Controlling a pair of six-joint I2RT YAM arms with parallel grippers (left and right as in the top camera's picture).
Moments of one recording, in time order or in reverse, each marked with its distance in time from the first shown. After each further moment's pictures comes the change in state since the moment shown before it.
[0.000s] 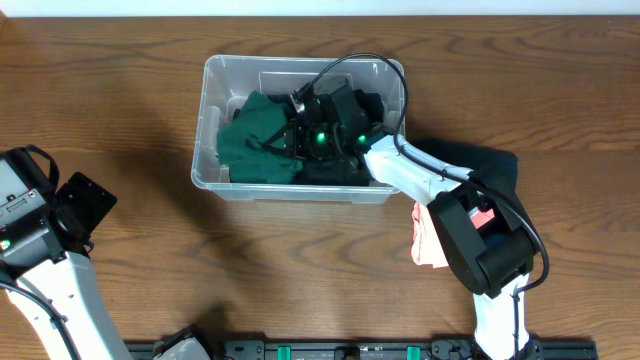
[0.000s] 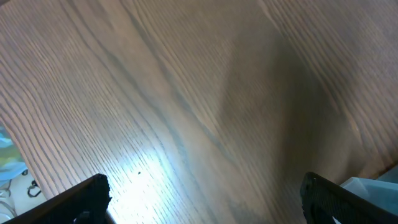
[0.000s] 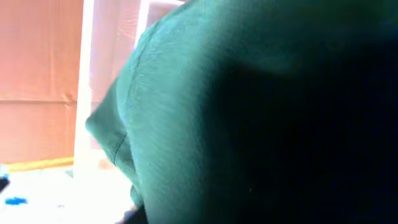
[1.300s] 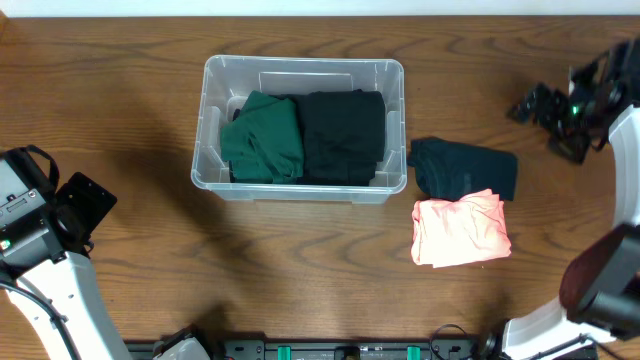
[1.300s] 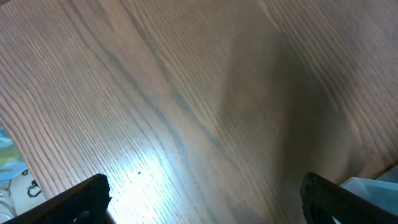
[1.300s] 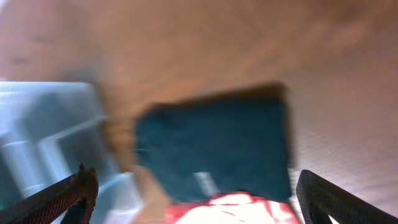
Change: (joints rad) left arm 0.000 0.000 0.000 0.000 0.000 0.000; right arm -0.952 -0.315 0.135 -1.058 0.320 -0.525
